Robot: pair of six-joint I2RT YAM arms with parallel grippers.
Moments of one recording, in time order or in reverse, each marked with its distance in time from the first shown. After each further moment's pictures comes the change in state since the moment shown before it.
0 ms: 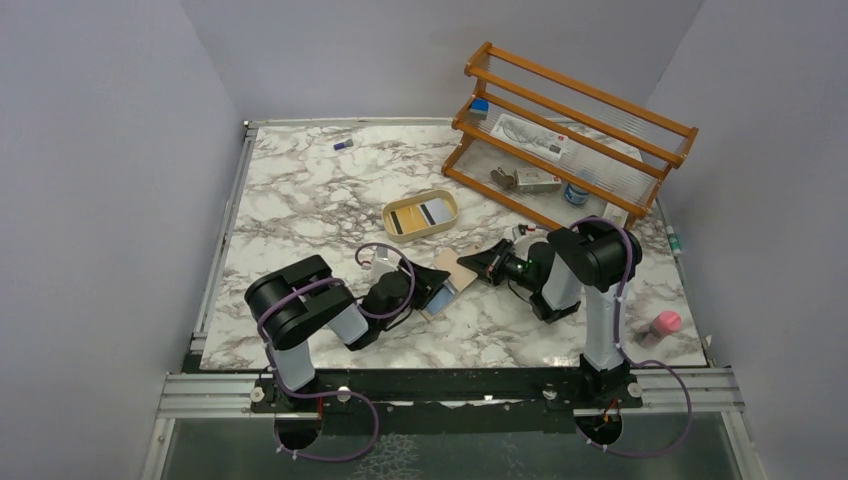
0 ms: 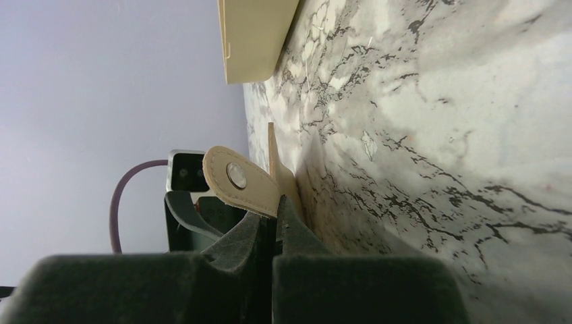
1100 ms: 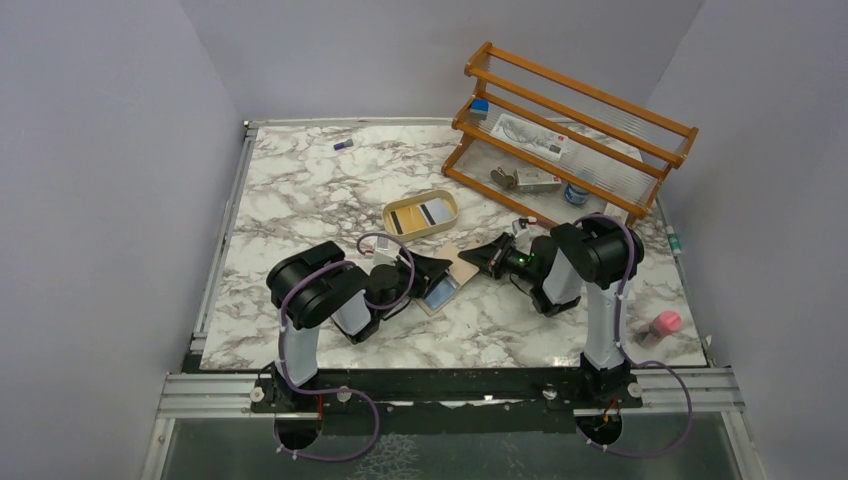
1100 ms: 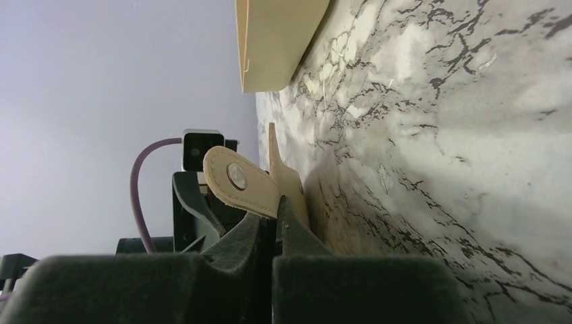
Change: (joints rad) left arm 0.103 0.164 0.033 0.280 0.158 0.020; right arm -0.043 0.014 0.048 0.000 -0.073 0.008
